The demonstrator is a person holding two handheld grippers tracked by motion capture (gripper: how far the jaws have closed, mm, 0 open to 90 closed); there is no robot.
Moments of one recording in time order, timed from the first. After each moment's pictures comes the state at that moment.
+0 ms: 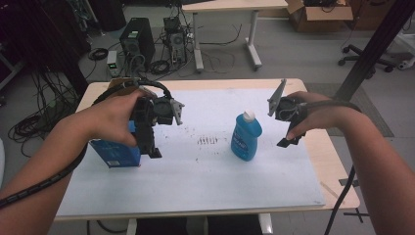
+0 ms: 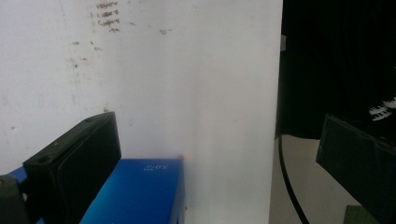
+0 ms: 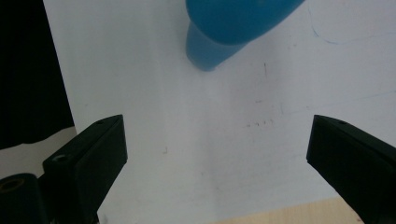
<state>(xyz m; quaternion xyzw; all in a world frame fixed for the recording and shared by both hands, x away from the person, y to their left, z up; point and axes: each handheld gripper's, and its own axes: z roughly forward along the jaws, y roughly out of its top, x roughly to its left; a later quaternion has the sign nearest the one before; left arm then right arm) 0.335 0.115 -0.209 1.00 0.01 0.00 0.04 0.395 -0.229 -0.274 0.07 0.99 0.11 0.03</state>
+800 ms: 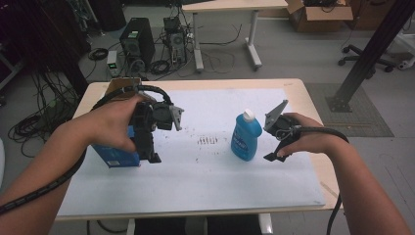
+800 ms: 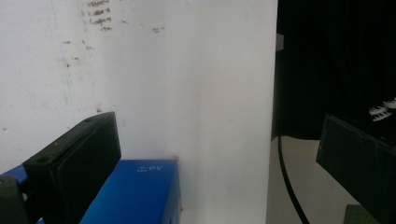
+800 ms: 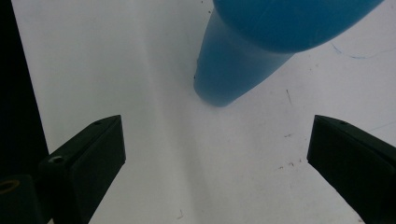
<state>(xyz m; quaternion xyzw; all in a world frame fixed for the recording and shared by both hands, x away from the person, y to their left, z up) 0.328 0.116 -0.215 1.00 0.01 0.00 0.04 0.376 -0.230 -0.331 0.12 0.97 0.20 0.05</state>
